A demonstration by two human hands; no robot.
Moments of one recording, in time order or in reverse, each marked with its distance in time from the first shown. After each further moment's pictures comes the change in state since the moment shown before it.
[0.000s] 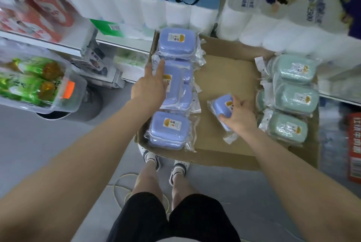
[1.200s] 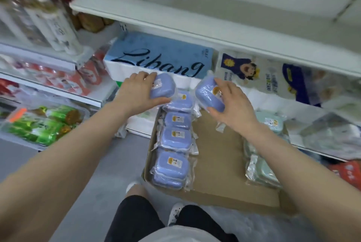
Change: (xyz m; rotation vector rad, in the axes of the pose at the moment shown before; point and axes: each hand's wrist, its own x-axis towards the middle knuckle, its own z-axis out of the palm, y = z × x) left_hand -0.029 -0.053 -0.142 0.021 0.459 0.292; right_hand -0.079 -0.105 -0.185 -0.048 0.584 -0.620
